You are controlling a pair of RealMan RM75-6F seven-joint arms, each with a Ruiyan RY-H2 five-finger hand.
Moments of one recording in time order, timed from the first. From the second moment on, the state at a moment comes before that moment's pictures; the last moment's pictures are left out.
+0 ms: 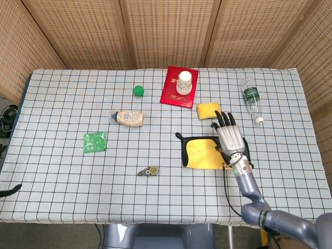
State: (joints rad) left arm -0.05 -0.96 -0.05 -1.75 1.36 1.41 -0.07; right arm 0.63 -1.58 0.23 -1.33 -1.14 1.10 -0.42
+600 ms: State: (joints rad) left arm -0.04 -0.96 -0.04 -1.75 1.38 1.42 -0.07; right arm 0.43 -1.39 -0.04 -1.36 -1.45 1.23 -0.27
